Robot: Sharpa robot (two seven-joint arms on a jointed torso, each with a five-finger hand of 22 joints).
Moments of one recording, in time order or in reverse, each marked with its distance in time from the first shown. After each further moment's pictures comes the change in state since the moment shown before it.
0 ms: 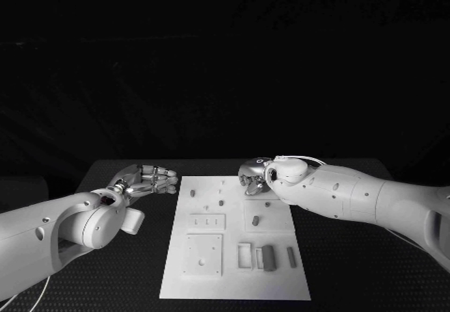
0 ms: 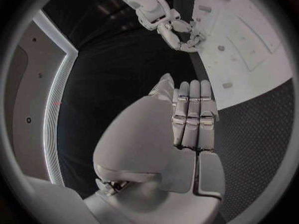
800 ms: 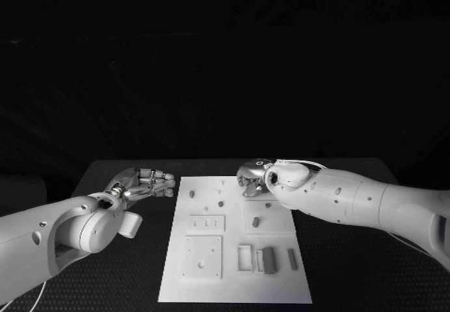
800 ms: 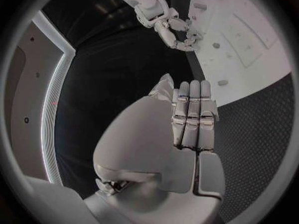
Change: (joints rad) left arm 0.000 -0.002 0.000 -0.006 0.000 0.000 -0.001; left_hand -0.004 0.004 -0.003 -0.003 0.000 0.000 0.000 -0.004 -0.001 0.003 0.004 -0.004 0.000 0.000 0.000 -0.004 0.001 -0.005 0.000 0.000 0.000 0.000; right arm -0.001 -0.026 -0.001 0.043 -0.007 -0.071 -0.008; right_hand 0.000 0.000 0.003 -0.003 0.000 0.000 0.000 0.000 0.005 0.004 0.001 -0.010 0.324 0.000 0.000 0.022 -0.003 0.003 0.000 0.000 0.035 -0.001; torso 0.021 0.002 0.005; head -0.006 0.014
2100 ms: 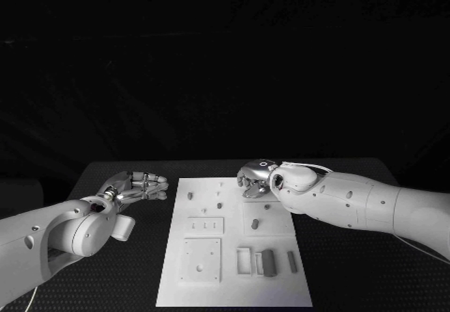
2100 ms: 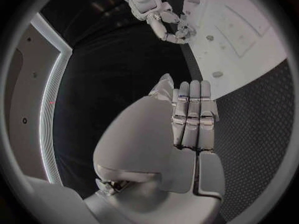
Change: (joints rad) left arm 0.000 -0.002 0.000 -0.033 0.000 0.008 0.000; left_hand 0.000 0.000 -0.003 0.003 0.000 0.000 0.000 0.000 -0.002 0.000 0.000 -0.004 0.000 0.000 0.000 0.000 0.003 0.000 0.000 0.000 -0.004 -0.001; right arm 0.004 -0.087 0.016 0.109 0.007 -0.064 -0.011; right_hand -0.001 -0.009 0.003 0.003 0.000 0.025 -0.026 -0.014 0.021 0.052 -0.035 0.072 -0.052 0.021 -0.054 0.269 0.065 -0.002 0.020 -0.053 0.268 0.003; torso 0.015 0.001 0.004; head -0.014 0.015
